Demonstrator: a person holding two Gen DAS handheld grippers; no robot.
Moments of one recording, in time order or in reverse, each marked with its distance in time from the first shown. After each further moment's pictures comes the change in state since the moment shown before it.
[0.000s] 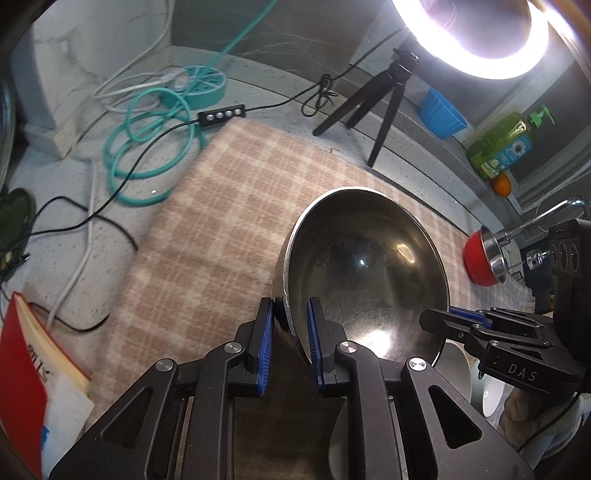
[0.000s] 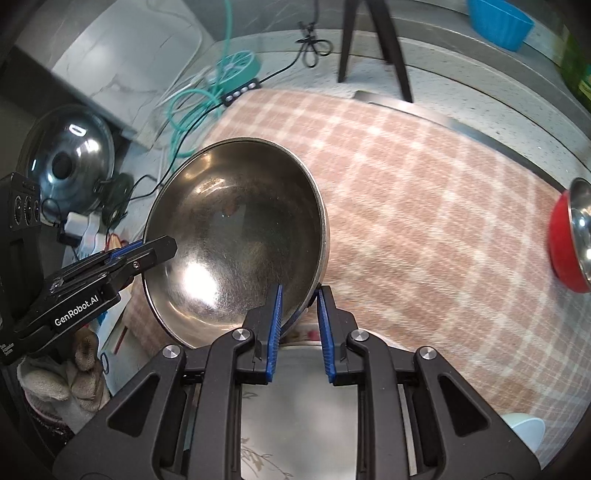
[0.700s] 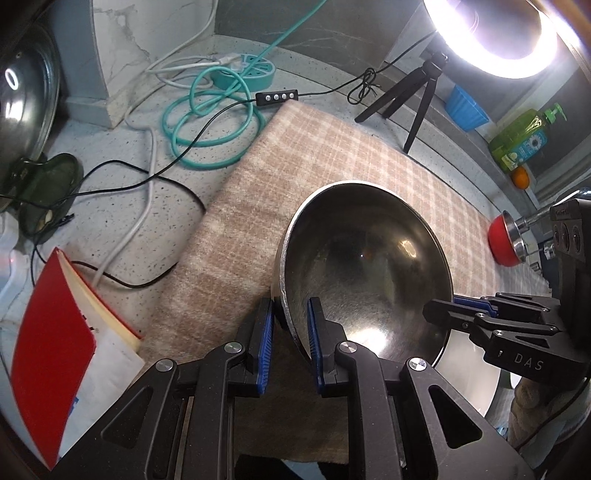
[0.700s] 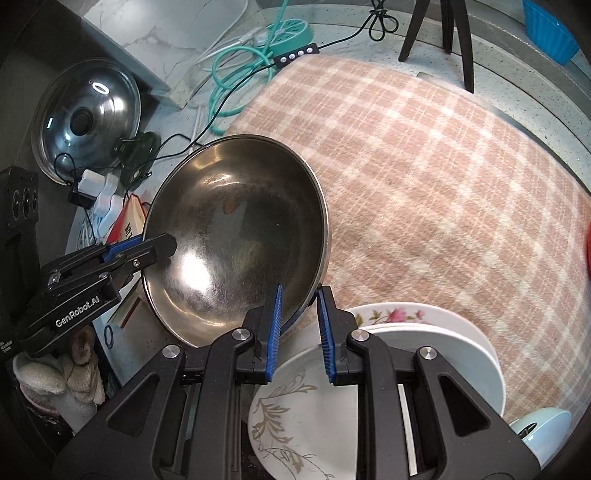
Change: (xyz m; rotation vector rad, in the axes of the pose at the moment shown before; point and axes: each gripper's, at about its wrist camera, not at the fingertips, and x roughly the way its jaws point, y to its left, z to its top) left arm -0.020 0.040 -0.034 -0.013 0.022 0.078; right arm 0.027 0.049 -0.021 -0.090 0.066 0.044
